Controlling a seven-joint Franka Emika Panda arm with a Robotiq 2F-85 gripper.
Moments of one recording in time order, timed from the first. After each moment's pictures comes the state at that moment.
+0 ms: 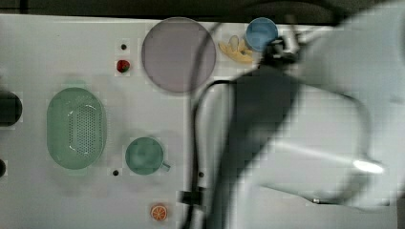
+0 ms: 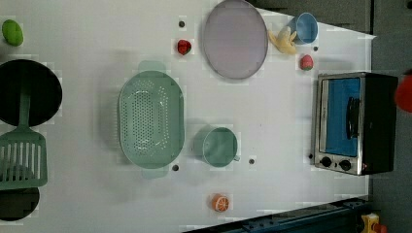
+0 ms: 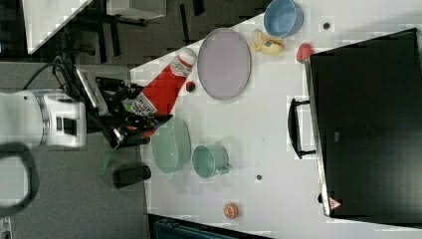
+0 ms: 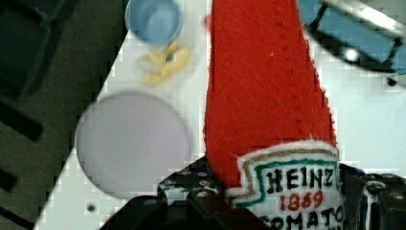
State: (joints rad) arm 0.12 0.07 -0.28 -1.63 0.11 0.15 0.04
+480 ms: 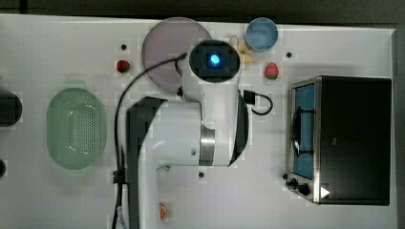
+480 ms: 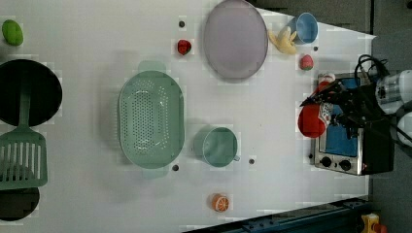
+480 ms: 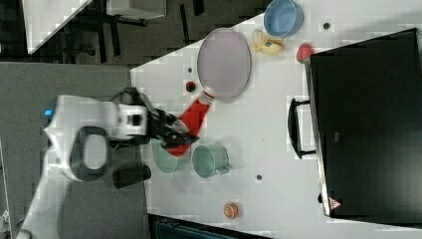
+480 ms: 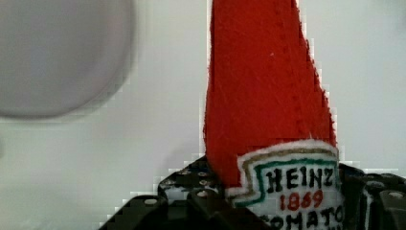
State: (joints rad) arm 0.13 0.12 -0.16 -2.04 0.06 0.39 0.04
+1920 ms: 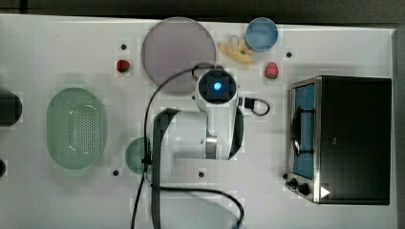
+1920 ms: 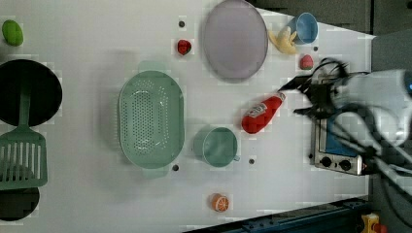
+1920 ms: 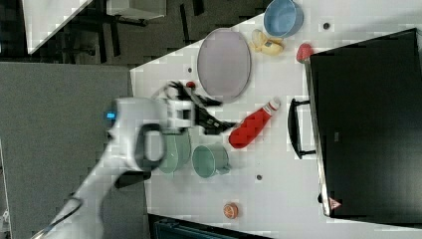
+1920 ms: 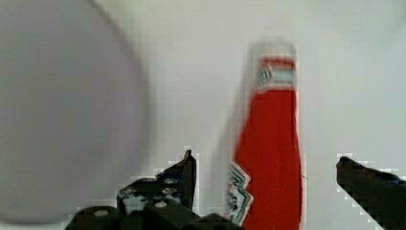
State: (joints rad) arm 0.14 0.25 -0.17 -2.12 0.02 0.79 0.06
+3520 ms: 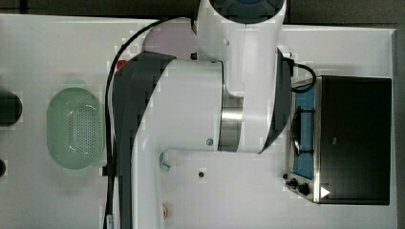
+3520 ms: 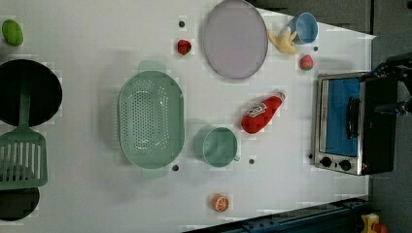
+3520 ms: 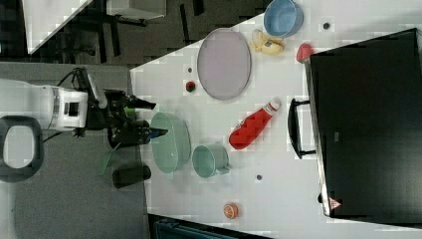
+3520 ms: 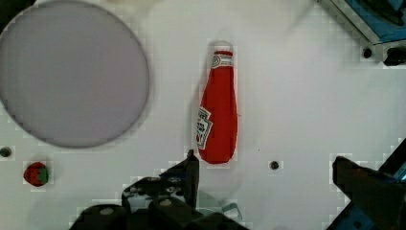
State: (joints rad) arm 0.11 0.11 -0.16 -1.62 0.00 0.02 0.09
